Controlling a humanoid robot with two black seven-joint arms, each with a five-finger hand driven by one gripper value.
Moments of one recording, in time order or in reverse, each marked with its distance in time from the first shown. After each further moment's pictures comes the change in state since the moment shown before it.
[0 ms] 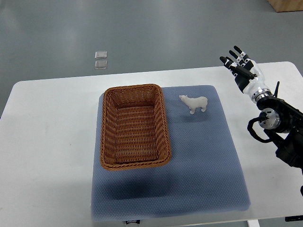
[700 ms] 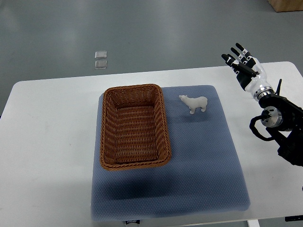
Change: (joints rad) left arm 0.001 0.000 -0.001 0.002 0.000 0.000 0.000; right arm 0.008 -0.014 0.002 0.000 0.000 0.016 0.000
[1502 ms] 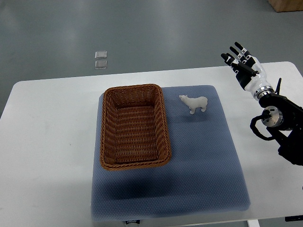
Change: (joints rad) left arm 0.000 0.000 -0.001 -0.001 0.000 0.000 0.000; right arm 0.009 -0.002 0.002 -0.002 -0.009 0.020 -0.001
